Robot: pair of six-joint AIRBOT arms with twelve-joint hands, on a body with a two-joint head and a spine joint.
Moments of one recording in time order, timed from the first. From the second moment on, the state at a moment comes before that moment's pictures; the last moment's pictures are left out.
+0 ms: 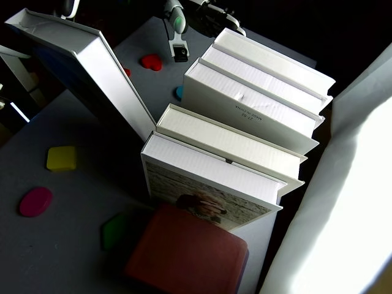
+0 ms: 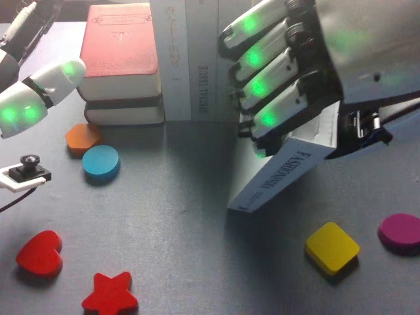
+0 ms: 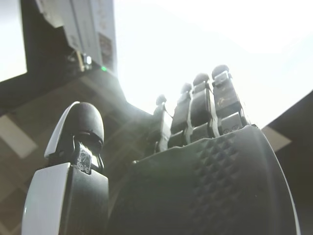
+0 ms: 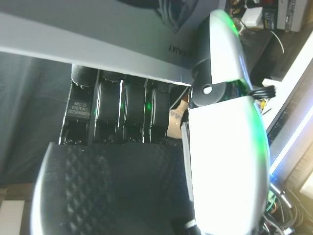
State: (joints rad) left arm 1.08 -1.23 1.48 -0.31 -1.42 0.07; right arm 0.02 -0.89 1.04 -1.83 0.95 0.39
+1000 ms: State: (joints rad) left arm 1.07 -1.25 1.49 -0.32 -1.38 0.06; right arm -0.06 -1.18 1.41 -1.83 0.86 0.67
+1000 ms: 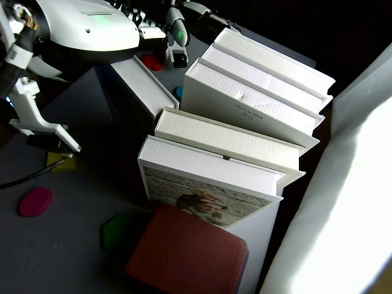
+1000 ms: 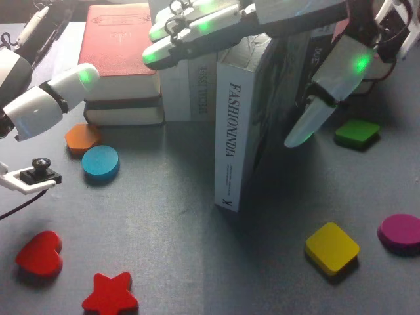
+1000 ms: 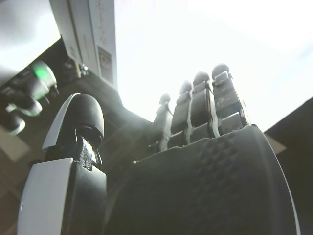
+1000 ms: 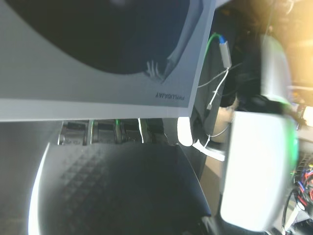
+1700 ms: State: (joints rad) left arm 1.07 -1.24 1.47 -0.31 -1.41 0.06; right arm -0.10 -0.90 1.32 -1.22 0.77 0.25
